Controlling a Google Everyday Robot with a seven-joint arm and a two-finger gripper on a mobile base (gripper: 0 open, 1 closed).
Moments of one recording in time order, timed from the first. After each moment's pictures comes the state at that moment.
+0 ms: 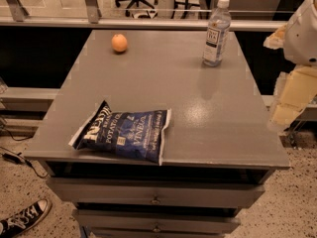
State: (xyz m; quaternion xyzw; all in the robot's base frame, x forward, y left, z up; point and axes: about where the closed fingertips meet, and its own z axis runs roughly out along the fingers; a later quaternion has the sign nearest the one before) arm 0.439 -0.216 0.979 -0.60 0.78 -0.04 0.16
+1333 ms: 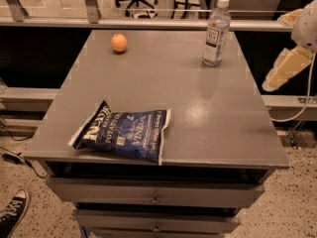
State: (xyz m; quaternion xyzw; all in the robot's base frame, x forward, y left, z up) arm 0.567 -0.285 0.962 -0.55 0.77 -0.05 0.31
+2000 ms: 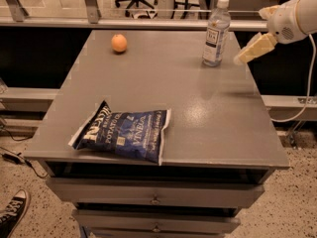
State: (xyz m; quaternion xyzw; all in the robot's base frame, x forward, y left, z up) arm 0.693 -0.274 0.944 -0.48 0.76 0.03 0.44
